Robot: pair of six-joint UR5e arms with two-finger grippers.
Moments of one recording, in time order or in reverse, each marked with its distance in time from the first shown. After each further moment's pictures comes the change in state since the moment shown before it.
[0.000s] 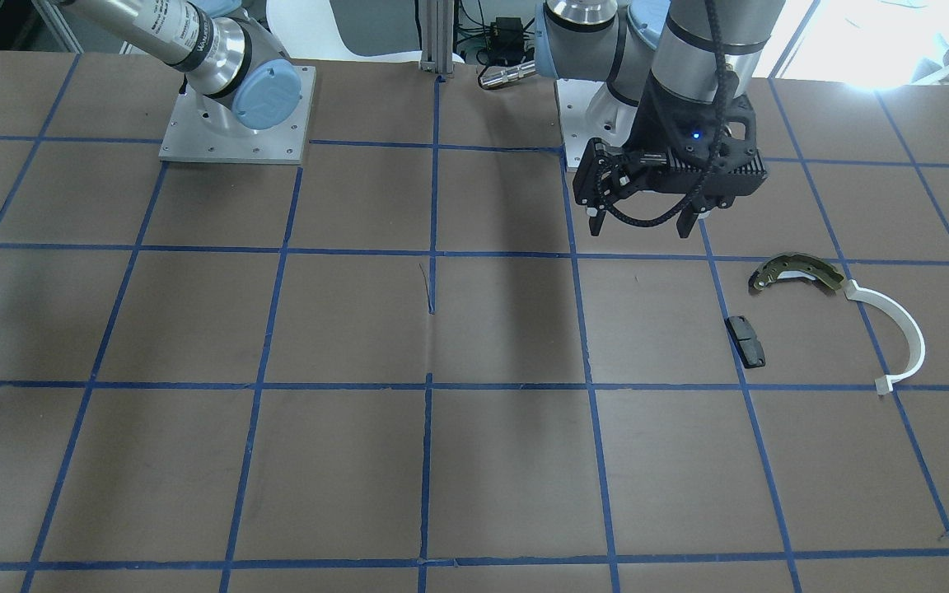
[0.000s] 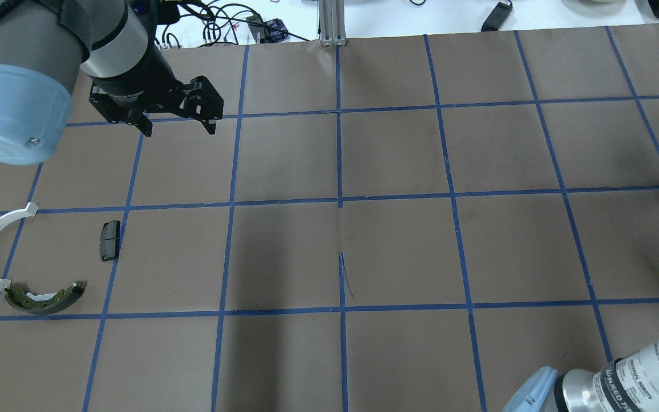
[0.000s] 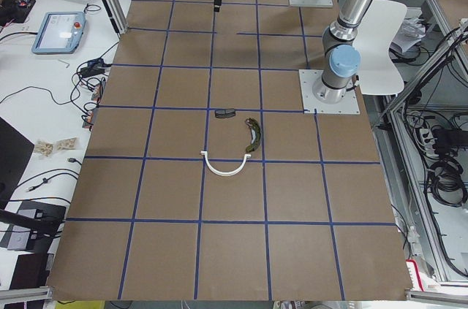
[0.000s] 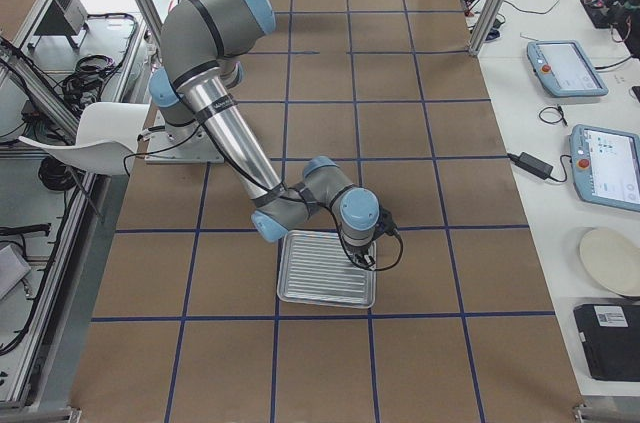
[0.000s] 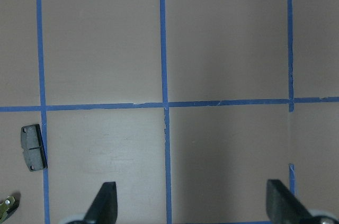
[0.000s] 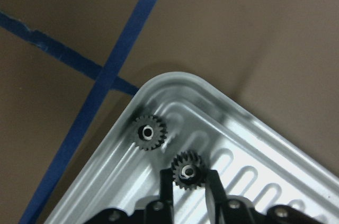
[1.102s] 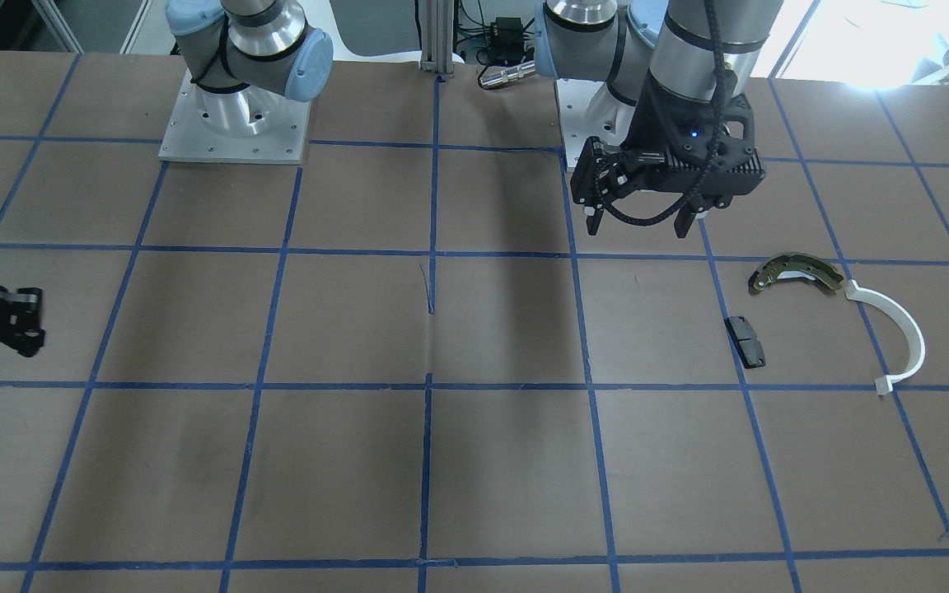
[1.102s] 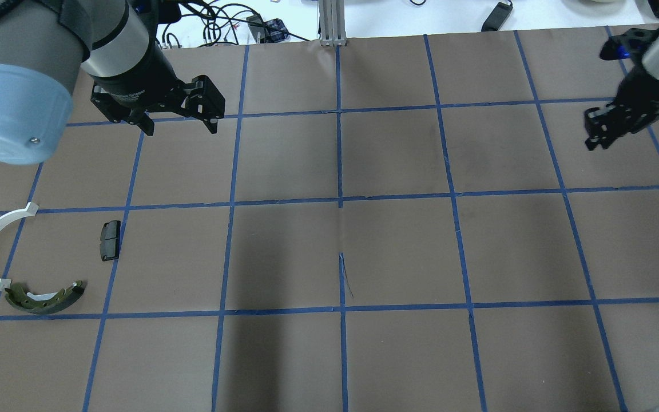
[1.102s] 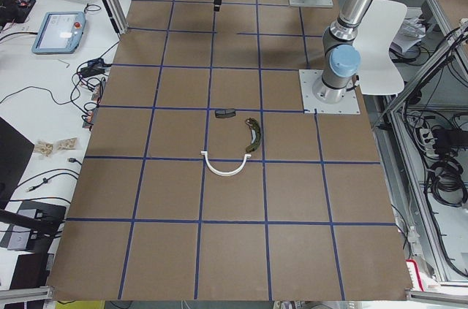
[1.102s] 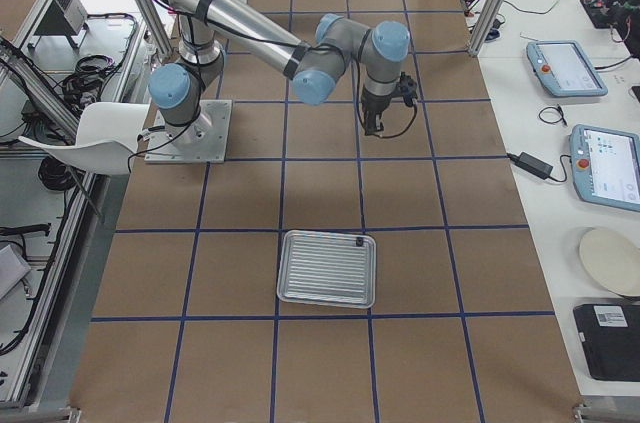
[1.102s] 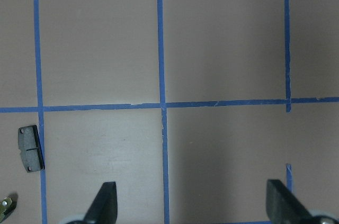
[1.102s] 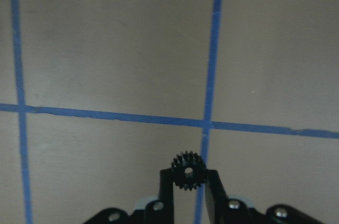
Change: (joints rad) left arm -0.002 0.001 0.001 0.002 -0.008 -0.001; right arm 0.591 -0.372 0.092 0.360 -0.053 1.071
